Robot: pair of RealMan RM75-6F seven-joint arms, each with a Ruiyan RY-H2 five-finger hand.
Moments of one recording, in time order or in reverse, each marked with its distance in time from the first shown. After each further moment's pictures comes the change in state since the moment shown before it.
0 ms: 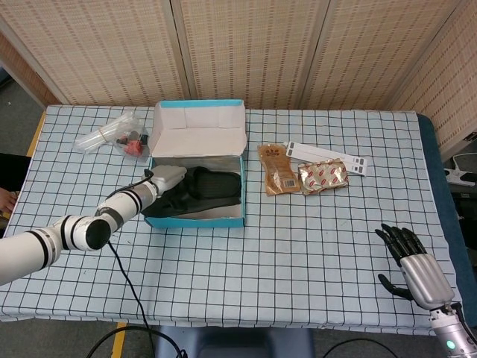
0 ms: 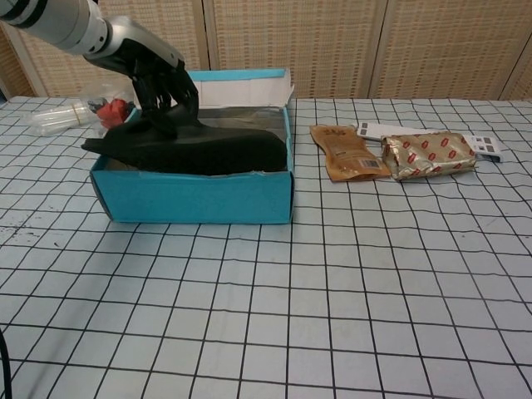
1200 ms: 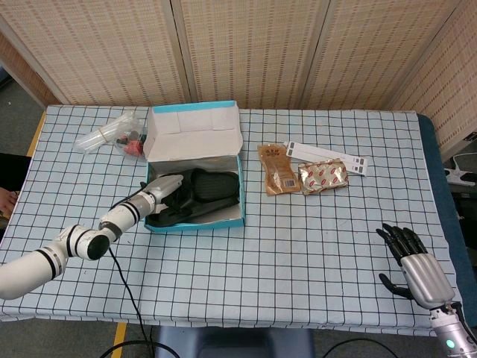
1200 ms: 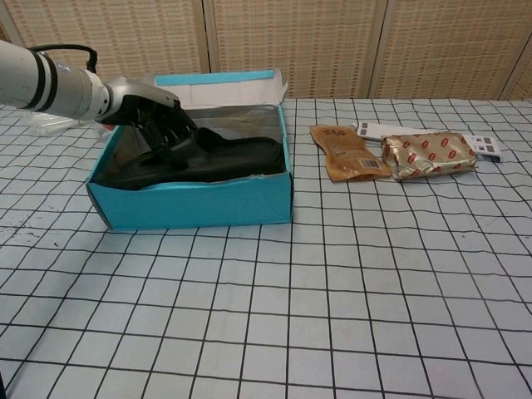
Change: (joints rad) left arm 0.389 -0.272 -0.356 0.265 0.614 -0.080 -0.374; right arm 0.001 -0.005 0.003 0.004 0.013 -0.004 -0.011
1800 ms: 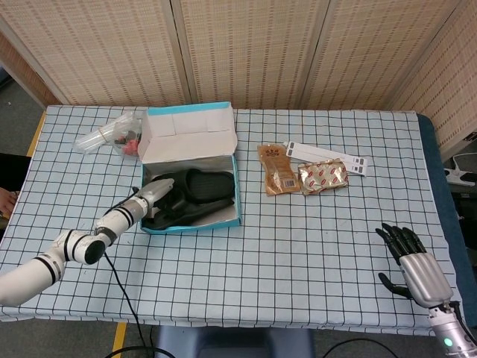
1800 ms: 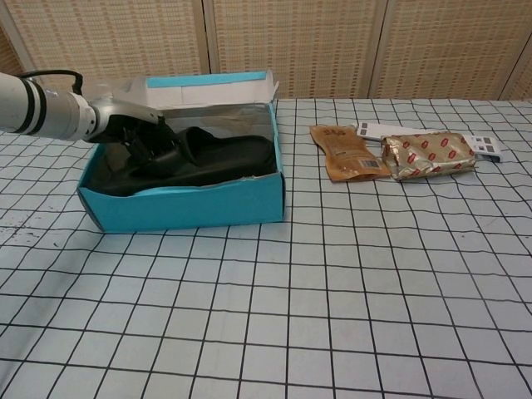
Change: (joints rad) left arm 0.097 -0.070 -0.065 0.088 0.184 -0.041 -0.097; right arm 0.005 -0.010 0.004 0.001 0.015 -0.017 -0.020
